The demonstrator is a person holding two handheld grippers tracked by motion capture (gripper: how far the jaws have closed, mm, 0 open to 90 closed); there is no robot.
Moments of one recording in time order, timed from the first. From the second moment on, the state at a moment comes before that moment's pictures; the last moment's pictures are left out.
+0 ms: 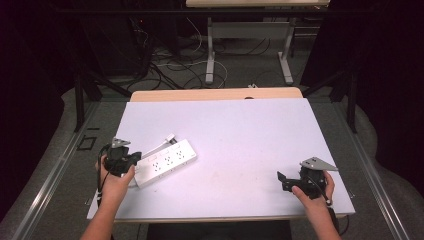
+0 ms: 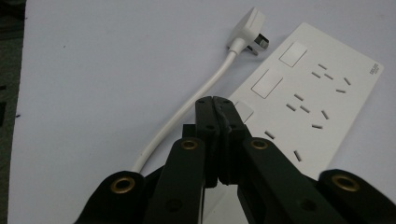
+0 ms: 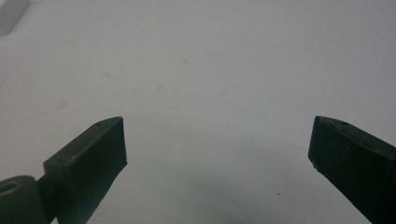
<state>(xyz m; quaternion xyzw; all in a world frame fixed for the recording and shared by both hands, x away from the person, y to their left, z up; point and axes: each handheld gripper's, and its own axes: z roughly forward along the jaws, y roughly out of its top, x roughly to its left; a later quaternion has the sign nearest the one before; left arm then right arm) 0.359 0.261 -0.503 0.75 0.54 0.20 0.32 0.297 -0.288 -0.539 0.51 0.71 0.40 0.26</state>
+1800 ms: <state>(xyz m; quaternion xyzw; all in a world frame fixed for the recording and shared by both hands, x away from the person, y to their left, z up) 0.395 0.218 -0.521 0.77 0.56 0.15 0.27 0.296 -0.289 -0.538 0.51 0.72 0.40 0.26</state>
